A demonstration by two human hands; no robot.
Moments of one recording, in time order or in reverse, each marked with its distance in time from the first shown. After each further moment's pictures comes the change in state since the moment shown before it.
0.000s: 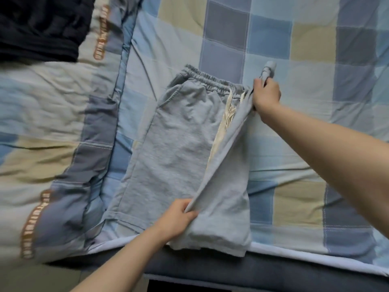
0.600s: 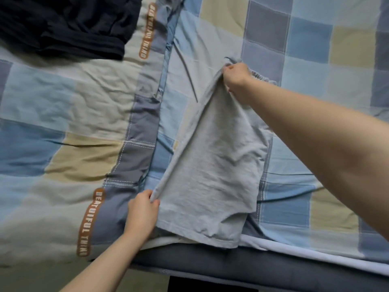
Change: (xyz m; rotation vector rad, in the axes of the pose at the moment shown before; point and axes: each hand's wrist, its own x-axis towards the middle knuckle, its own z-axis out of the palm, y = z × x) left_hand -0.039 -0.091 -0.145 0.299 0.637 -0.201; right_hand -0.053 -0.140 0.137 -0.051 -0.382 -0.100
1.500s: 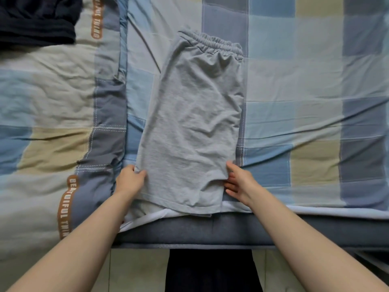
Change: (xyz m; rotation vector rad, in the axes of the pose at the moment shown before) left_hand 0.029 0.013 0.029 0.048 -0.049 -0.128; right_hand -0.256 0.238 0.022 0.743 -0.198 0.917
